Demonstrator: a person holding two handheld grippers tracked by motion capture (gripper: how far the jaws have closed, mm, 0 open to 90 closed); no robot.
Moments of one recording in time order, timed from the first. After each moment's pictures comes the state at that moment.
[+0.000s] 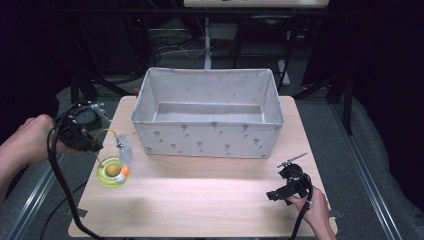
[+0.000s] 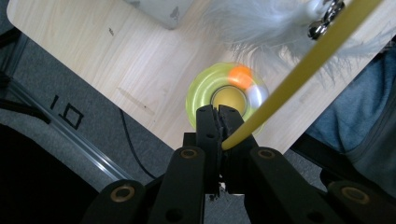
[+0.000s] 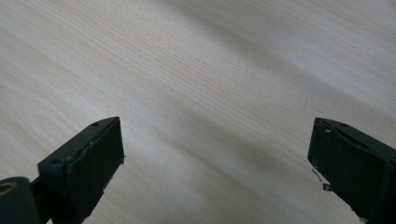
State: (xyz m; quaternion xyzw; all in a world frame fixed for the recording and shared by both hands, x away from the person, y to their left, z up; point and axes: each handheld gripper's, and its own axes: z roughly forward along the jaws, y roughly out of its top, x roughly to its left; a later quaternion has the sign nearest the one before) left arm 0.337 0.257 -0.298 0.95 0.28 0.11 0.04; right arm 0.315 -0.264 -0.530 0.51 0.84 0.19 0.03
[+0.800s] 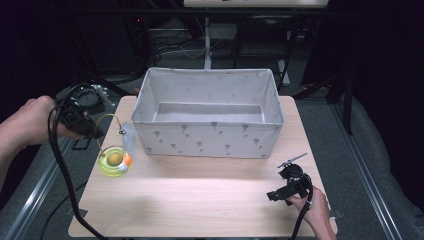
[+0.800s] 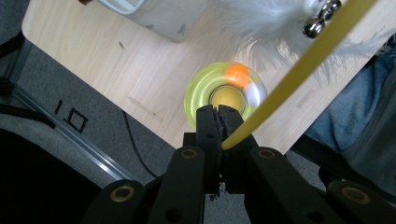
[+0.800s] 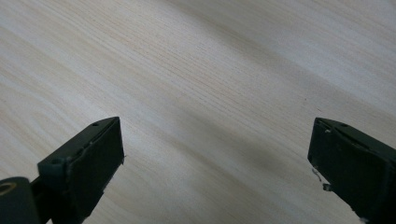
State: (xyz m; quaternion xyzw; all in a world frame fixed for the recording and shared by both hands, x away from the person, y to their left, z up) left arm 0.355 0.246 -0.268 0.96 0.27 0.10 0.04; right arm 0.315 -0.264 -0.530 0.51 0.84 0.18 0.03
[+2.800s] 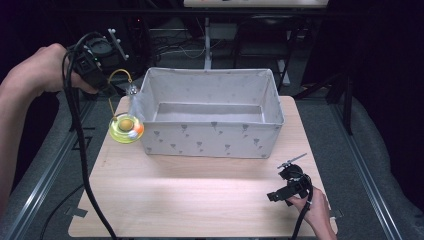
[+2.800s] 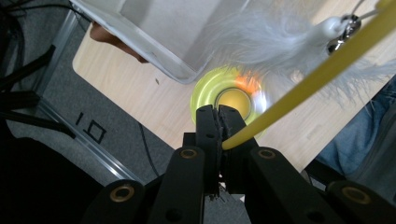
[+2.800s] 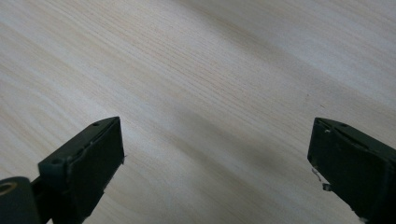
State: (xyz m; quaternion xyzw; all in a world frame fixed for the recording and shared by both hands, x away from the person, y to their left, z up) left arm 0.414 0.212 -0.199 0.95 0.28 0.12 0.05; right arm 0.315 -0.265 -0.532 0.51 0.84 0.18 0.02
